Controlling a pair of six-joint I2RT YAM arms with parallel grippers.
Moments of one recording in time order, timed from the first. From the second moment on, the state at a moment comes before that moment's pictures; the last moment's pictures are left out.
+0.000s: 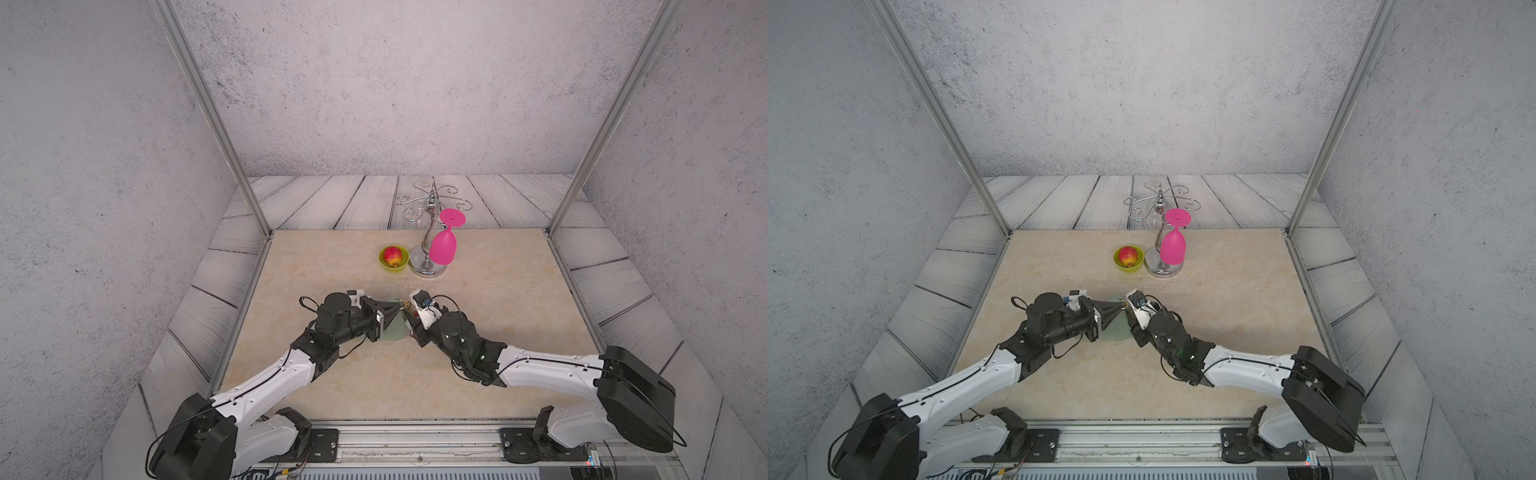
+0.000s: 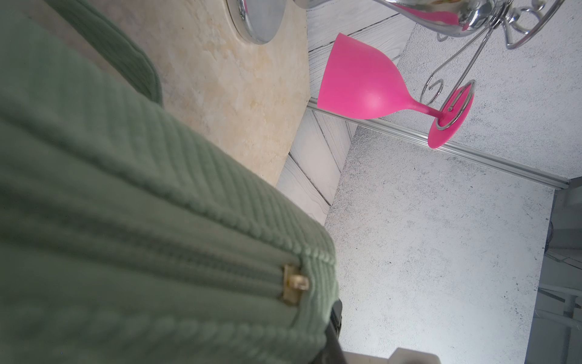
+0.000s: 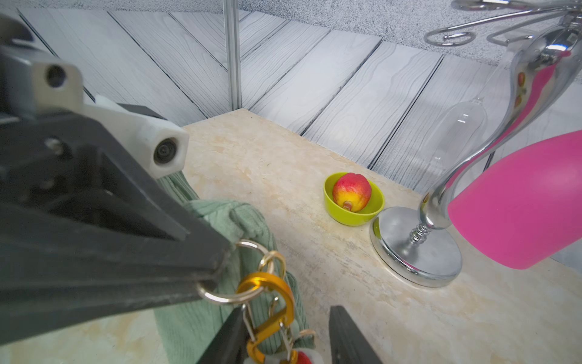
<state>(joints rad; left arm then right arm) -0.58 1.11 0.54 0.32 0.42 -1.72 1.01 1.39 0.67 0.44 0.34 -0.02</state>
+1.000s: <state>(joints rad) -0.58 1.11 0.54 0.31 0.43 -1.72 0.99 1.40 0.68 0.44 0.31 0.00</state>
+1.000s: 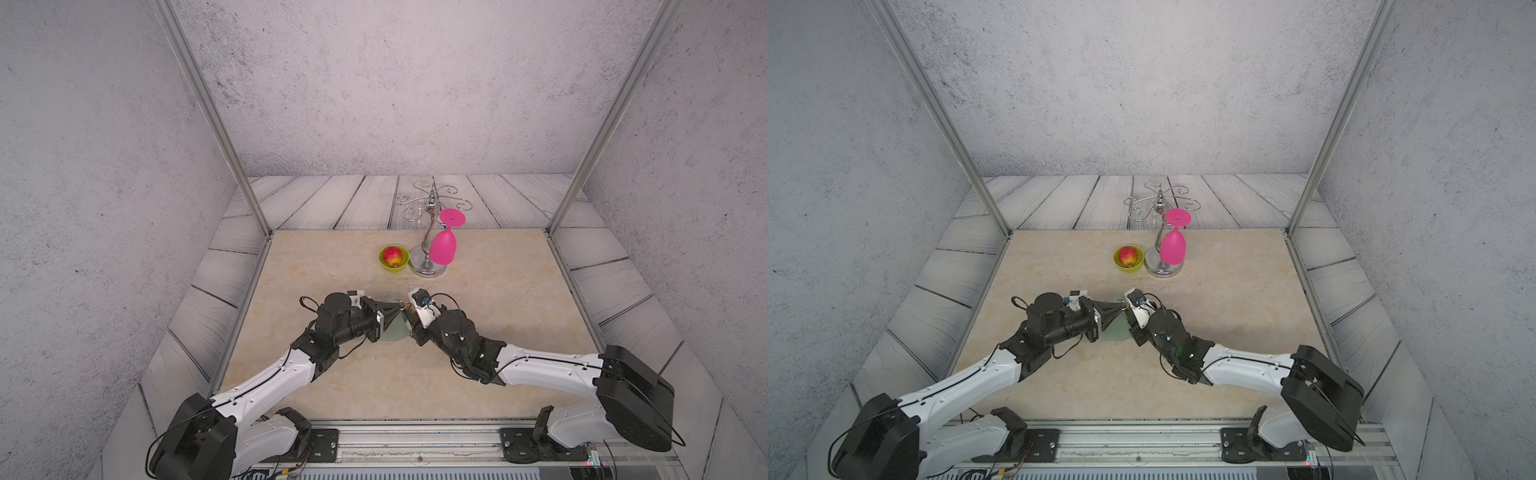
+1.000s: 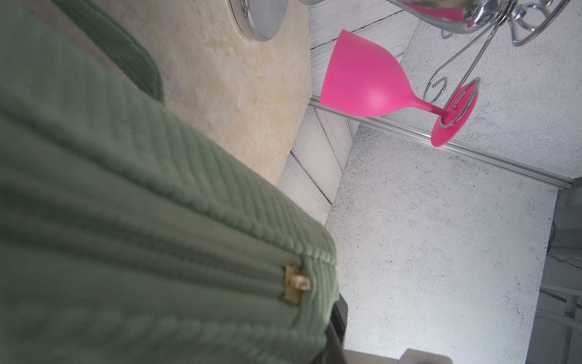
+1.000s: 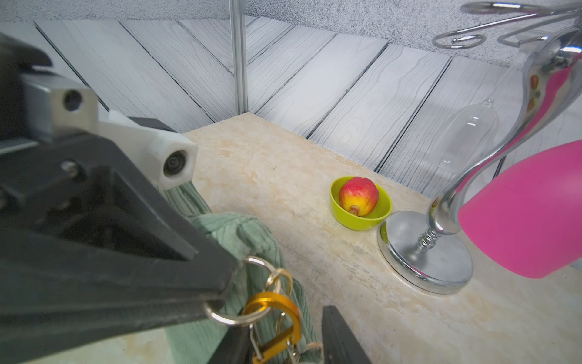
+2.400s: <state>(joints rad) -0.58 1.11 0.54 0.31 0.43 -1.72 0.99 1.40 0.67 0.44 0.28 0.03</state>
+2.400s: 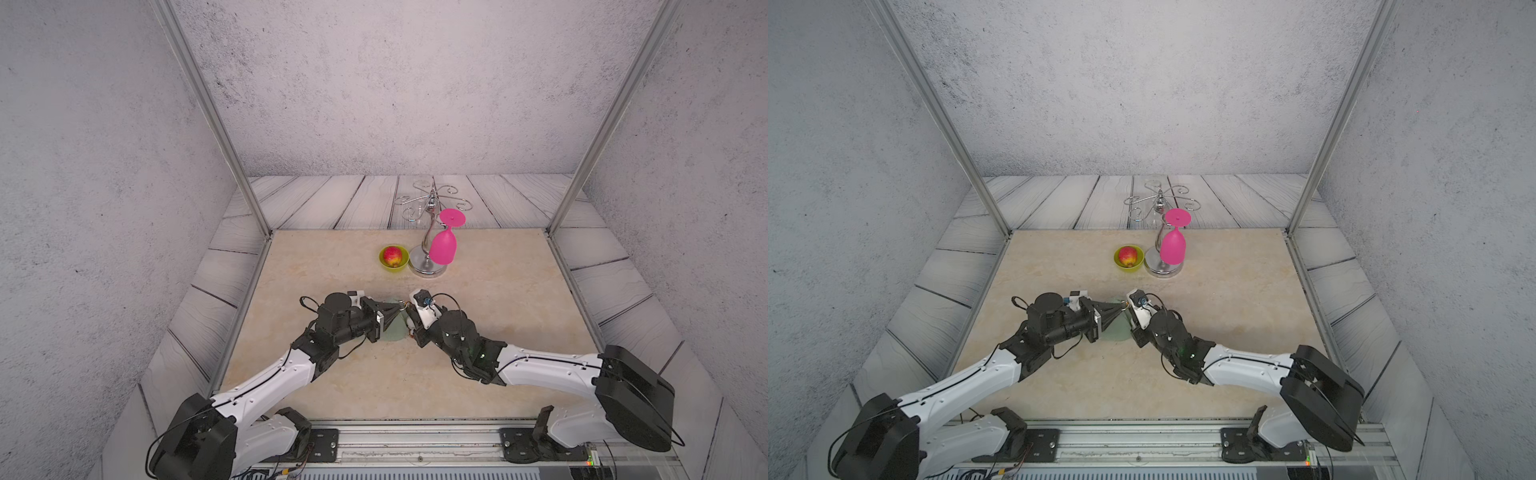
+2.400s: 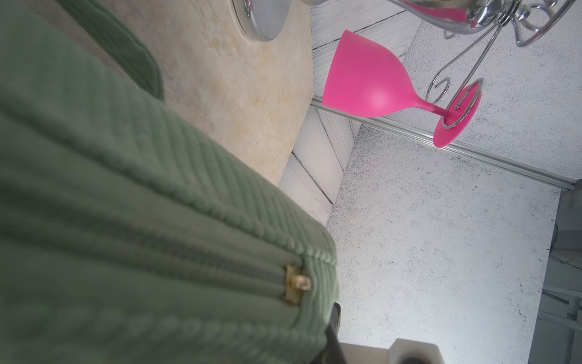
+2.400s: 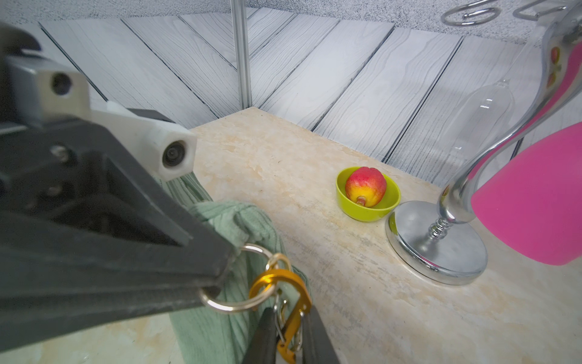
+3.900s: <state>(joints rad) -0.58 1.16 0.79 -0.26 0.25 -1.17 0.99 1.39 0.76 0.34 0.31 0.11</state>
